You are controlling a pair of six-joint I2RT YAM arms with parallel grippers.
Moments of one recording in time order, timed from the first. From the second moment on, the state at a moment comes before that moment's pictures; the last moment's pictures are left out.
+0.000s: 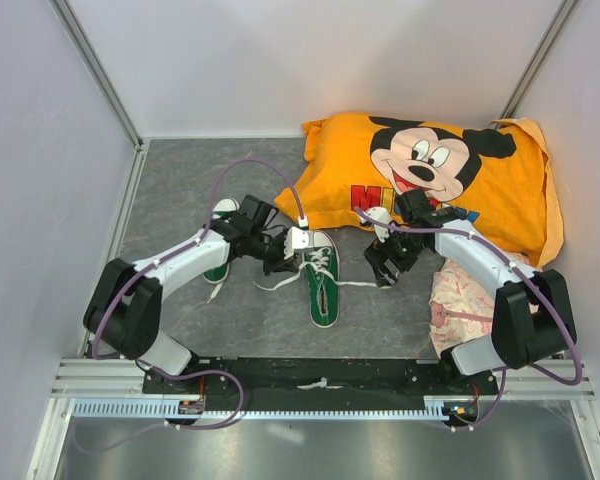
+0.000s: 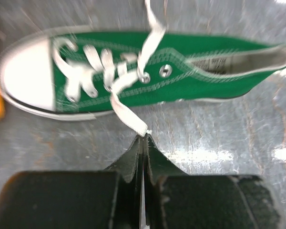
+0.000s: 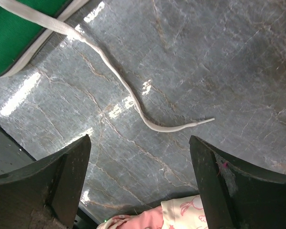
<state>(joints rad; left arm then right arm) -0.55 1.55 0.96 -0.44 0.70 0.82 0.33 1.45 1.00 -0.79 -0.36 -0.46</state>
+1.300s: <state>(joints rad) -0.55 1.45 0.89 -0.15 0.76 0.55 0.34 1.58 0.89 -0.67 -0.21 -0.62</state>
